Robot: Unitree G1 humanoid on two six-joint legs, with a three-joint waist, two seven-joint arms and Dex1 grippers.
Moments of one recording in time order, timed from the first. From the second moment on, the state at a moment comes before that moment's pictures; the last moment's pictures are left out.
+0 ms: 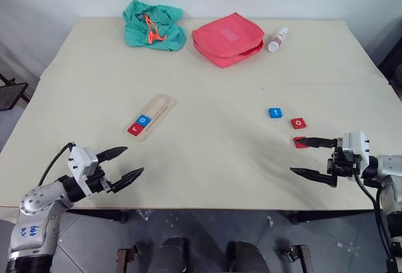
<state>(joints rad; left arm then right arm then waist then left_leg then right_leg) 0.12 0.64 0.36 -0.12 -0.48 0.15 -0.90 -0.35 -0.79 -0.20 0.45 0.45 -0.16 1.49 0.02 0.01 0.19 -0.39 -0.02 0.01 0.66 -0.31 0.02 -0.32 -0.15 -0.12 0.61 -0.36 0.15</state>
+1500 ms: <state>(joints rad) -0.51 0.65 0.06 0.13 -0.27 0.63 -0.57 -0.34 -0.79 -0.13 0.35 0.54 -0.10 1.53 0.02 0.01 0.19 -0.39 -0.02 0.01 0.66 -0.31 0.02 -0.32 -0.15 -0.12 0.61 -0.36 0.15</state>
